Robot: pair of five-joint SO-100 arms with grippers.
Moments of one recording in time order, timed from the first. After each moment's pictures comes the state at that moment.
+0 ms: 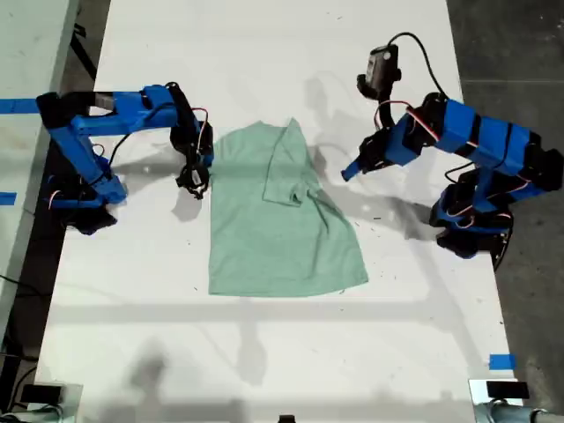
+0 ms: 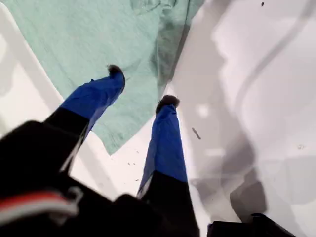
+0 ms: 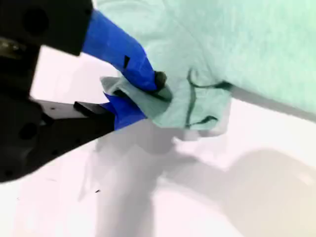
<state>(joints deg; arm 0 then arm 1) -43.9 88.4 113.2 68.0 24.2 22.8 119.5 106.4 78.0 -45.9</state>
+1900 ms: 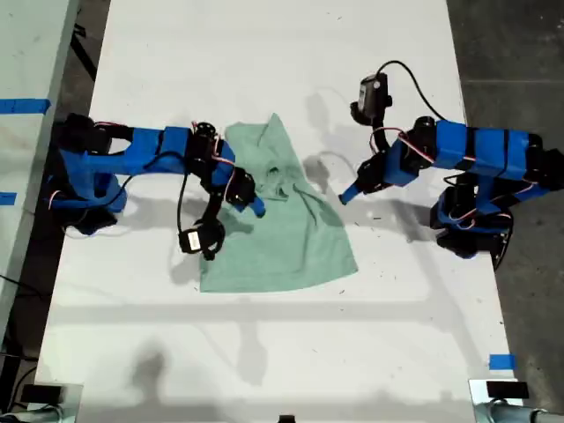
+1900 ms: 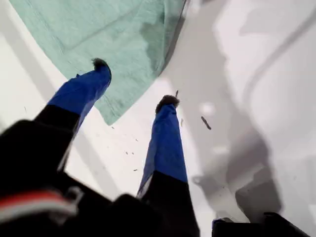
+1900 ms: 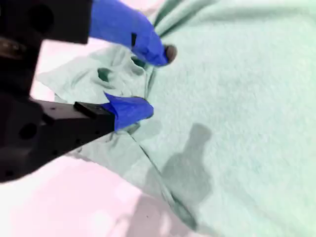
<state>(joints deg) -8.9 73.7 71.7 82.2 7.8 15.4 122.2 119.2 71.6 -41.8</state>
